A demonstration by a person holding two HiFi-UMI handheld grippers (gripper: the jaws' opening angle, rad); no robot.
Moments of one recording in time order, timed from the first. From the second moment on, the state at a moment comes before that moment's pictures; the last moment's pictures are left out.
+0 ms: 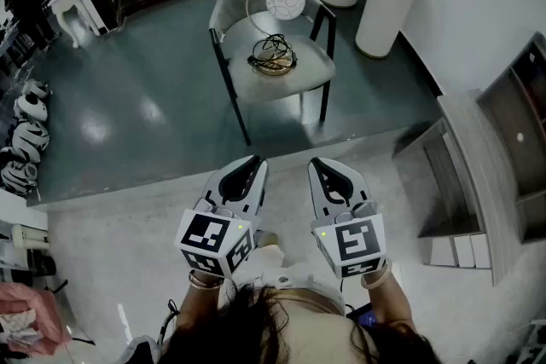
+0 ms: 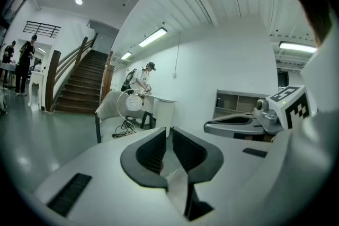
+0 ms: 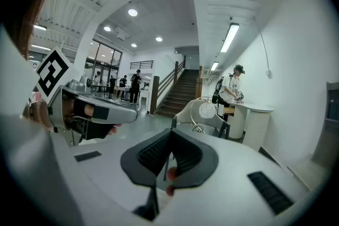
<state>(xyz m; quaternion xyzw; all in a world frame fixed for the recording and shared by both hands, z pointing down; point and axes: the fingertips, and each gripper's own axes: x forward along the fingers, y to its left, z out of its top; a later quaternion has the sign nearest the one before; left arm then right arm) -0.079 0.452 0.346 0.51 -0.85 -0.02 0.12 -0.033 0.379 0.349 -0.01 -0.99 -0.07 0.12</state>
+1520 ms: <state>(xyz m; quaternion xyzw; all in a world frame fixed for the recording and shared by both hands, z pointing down) -0.246 0.367 0.356 0.53 -0.84 -0.03 0.11 -0.195 0.294 0.358 0.00 -0.99 -0.05 0.11</state>
